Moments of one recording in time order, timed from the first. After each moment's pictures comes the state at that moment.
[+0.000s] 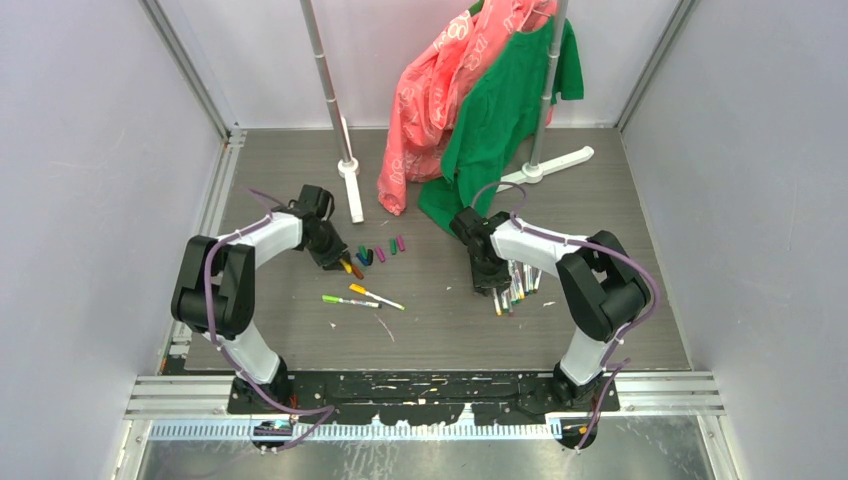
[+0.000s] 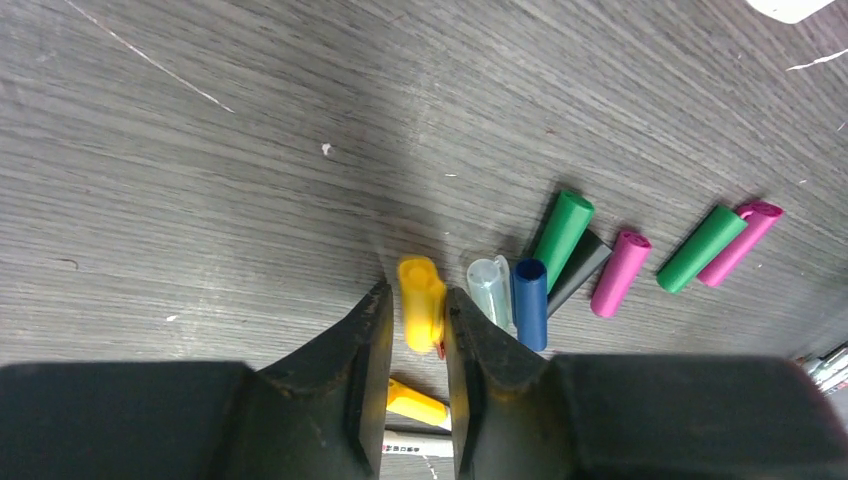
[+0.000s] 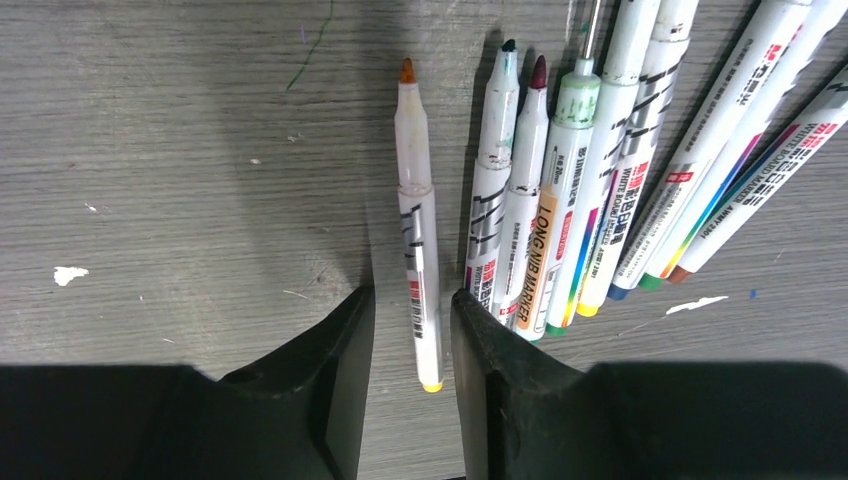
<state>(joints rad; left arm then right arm) -0.23 1.69 0.99 -0.52 0.09 -0.79 0.61 1.73 1.06 -0.81 0.24 0.53</state>
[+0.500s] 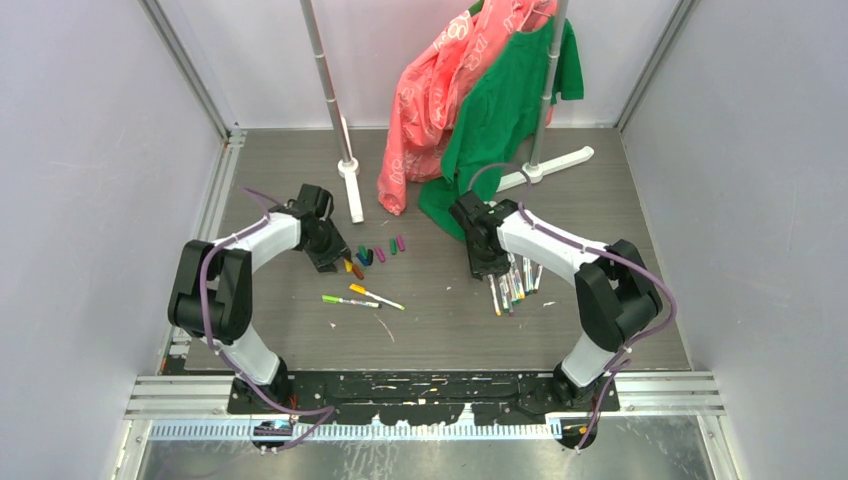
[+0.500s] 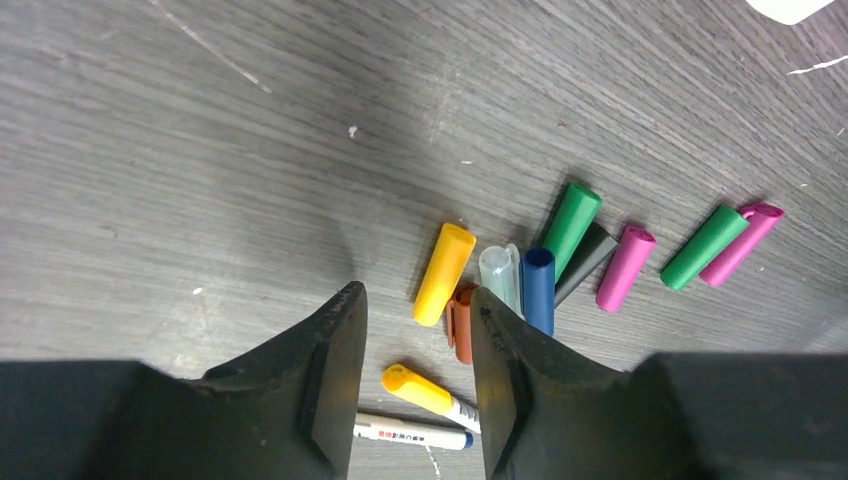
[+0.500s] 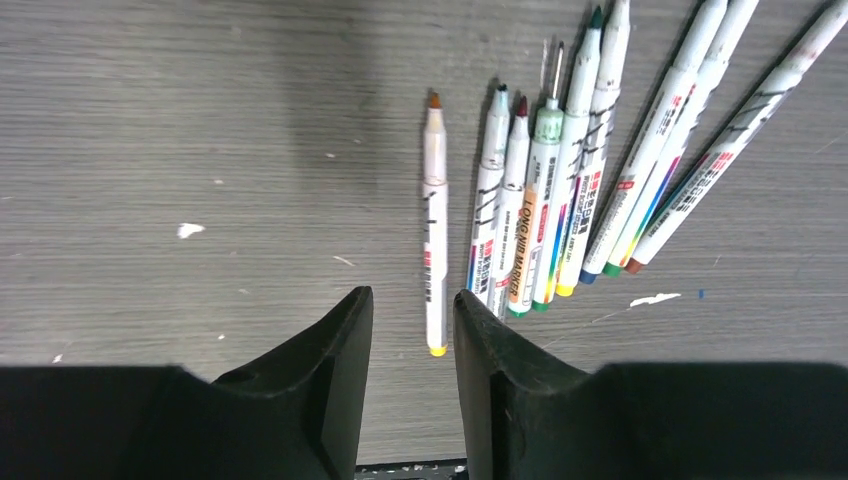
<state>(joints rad) -0.24 1.67 0.99 -0.54 0.06 -0.81 0.61 1.66 1.14 -0.87 0.25 0.49</state>
